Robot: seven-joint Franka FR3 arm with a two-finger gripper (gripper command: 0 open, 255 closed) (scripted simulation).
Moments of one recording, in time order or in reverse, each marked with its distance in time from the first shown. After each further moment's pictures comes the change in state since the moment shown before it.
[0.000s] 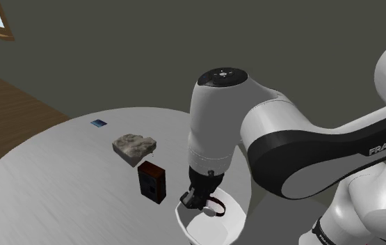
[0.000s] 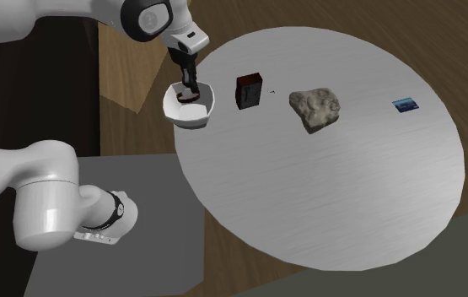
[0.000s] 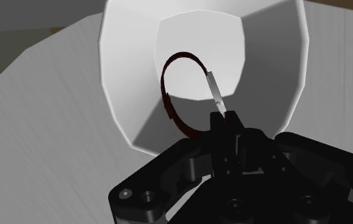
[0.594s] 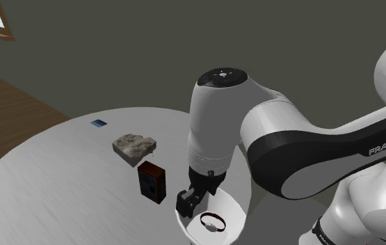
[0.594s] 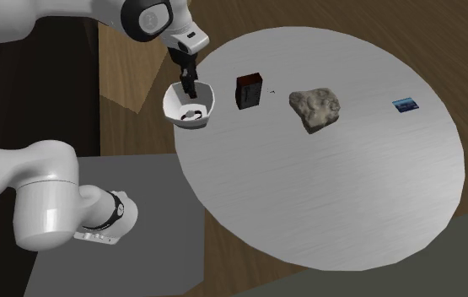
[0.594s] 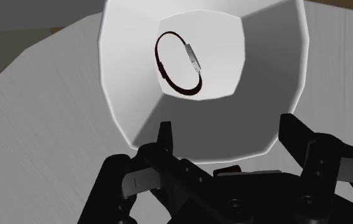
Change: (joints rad) arm 0.000 0.001 0.000 0.000 -0.001 0.002 0.001
